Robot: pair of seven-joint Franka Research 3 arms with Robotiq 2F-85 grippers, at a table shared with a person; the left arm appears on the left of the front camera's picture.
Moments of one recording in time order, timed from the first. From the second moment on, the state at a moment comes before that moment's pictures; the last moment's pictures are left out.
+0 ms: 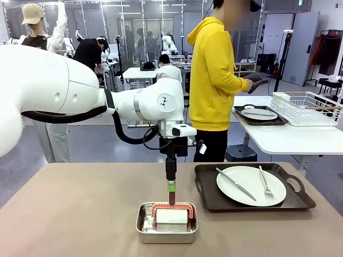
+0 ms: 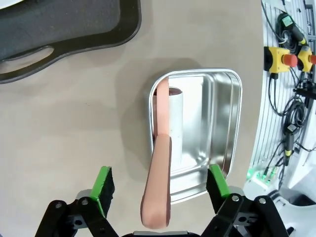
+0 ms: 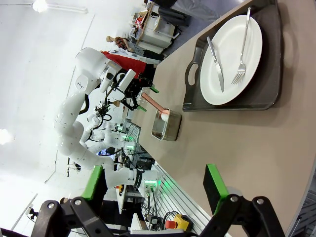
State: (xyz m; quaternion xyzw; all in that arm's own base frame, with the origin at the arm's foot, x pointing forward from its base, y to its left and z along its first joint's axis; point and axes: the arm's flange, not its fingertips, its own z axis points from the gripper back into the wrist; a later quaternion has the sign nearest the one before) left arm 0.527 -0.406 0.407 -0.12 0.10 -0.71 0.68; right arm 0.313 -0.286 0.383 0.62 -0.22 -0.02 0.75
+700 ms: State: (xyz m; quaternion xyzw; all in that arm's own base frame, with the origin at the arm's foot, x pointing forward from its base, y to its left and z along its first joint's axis) left arm 0.525 -0.407 0.410 -0.12 0.09 -0.71 0.68; right arm 0.313 -0.286 0.383 0.62 -0.22 -0.02 0.75
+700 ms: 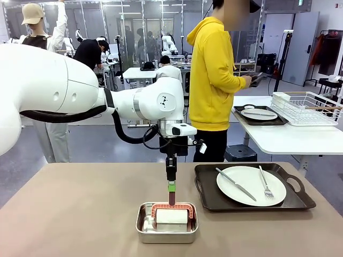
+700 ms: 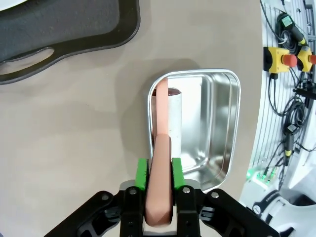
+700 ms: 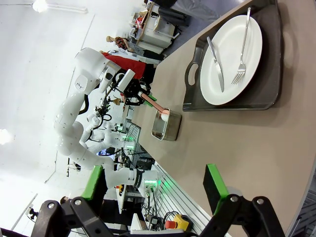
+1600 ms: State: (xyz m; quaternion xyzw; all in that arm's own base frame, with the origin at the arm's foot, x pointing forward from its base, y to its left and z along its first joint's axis) left arm 0.463 -0.367 0.494 -0.14 0.07 -0.59 0.79; right arm 0.313 -0.286 0.383 0.62 -0.22 -0.02 0.75
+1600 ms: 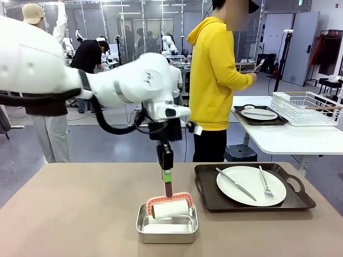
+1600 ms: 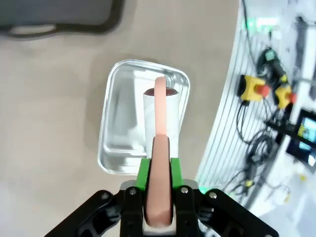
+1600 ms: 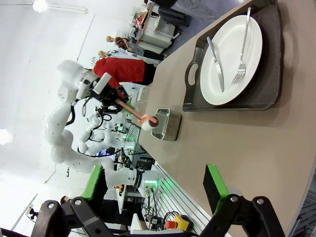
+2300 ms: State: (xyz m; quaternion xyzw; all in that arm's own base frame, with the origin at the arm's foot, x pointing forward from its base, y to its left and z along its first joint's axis) left arm 0.413 -0.194 0.521 -0.14 -0.07 -0.15 0.98; right arm 0.312 -0.286 0.383 0.62 -0.22 -0.02 0.75
